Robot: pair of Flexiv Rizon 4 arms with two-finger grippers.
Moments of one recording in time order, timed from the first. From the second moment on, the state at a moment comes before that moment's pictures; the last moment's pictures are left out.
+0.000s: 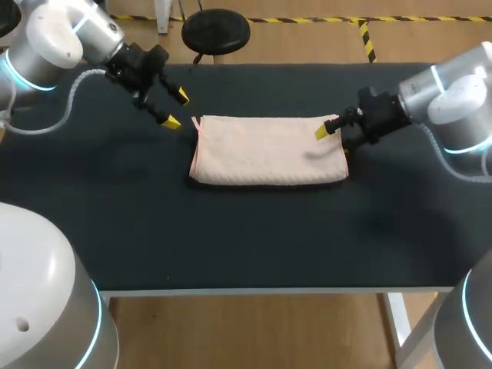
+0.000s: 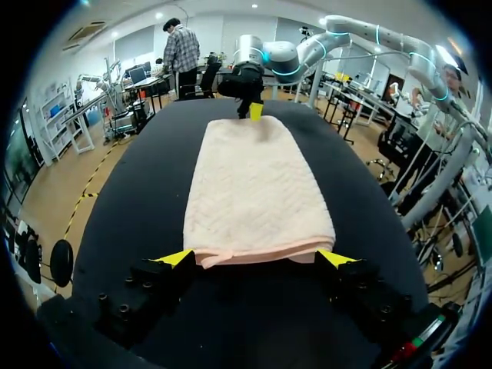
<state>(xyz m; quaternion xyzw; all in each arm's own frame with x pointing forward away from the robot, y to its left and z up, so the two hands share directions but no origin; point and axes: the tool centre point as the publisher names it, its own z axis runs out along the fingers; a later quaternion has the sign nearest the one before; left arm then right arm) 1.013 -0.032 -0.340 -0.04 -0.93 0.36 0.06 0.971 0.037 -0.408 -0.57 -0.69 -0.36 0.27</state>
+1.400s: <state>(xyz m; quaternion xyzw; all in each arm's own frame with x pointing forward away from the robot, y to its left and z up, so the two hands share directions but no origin) 1.013 -0.032 -0.340 -0.04 -0.93 0.36 0.06 0.974 0.258 -0.367 -0.51 -0.77 -0.31 0.23</state>
